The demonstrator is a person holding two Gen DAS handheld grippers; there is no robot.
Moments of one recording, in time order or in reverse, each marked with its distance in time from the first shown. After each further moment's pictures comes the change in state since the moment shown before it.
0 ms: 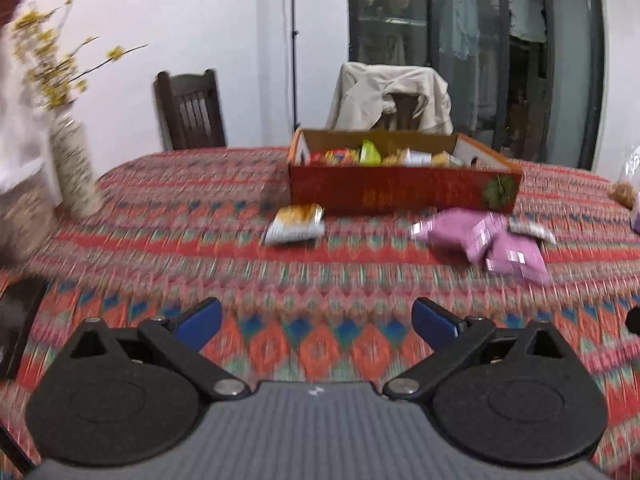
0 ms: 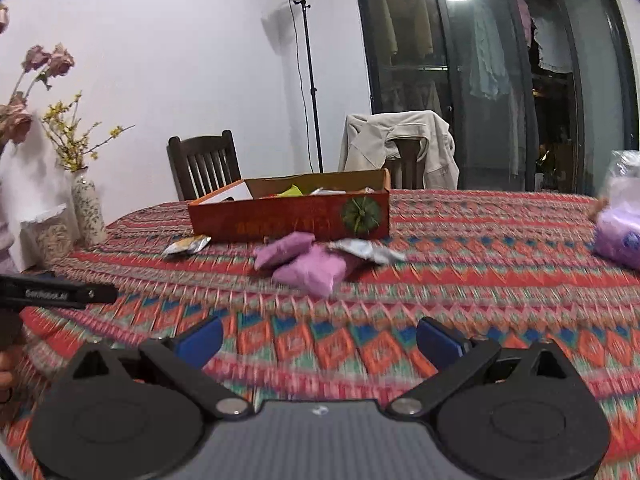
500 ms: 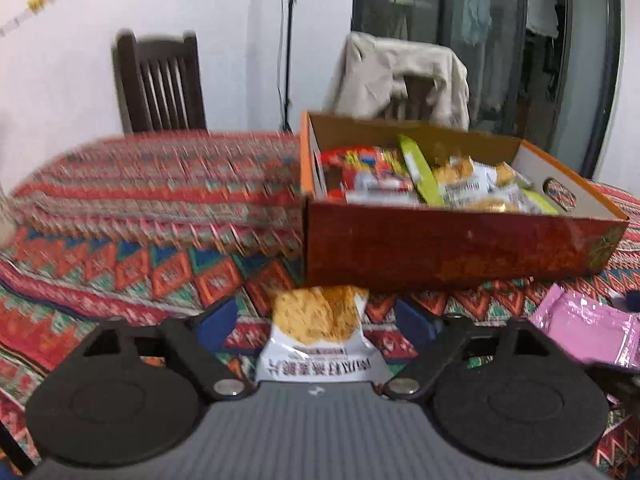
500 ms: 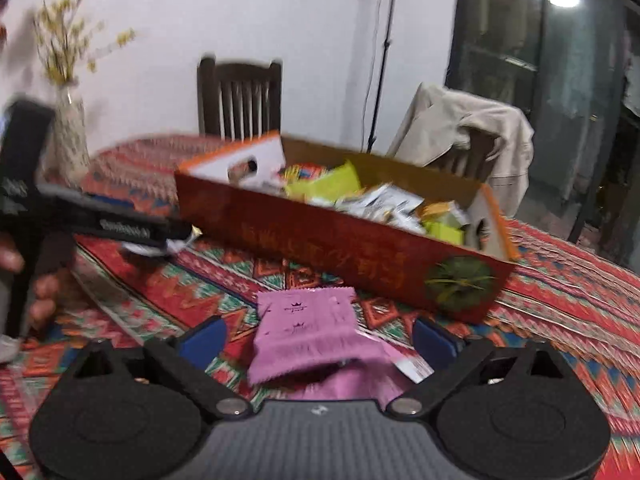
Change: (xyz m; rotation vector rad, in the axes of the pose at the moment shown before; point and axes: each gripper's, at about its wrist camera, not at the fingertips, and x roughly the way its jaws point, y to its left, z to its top) left arm 0.184 0.038 0.060 -0.054 0.100 -0.064; right arm 0.207 0.046 0.083 -0.272 0.202 0.040
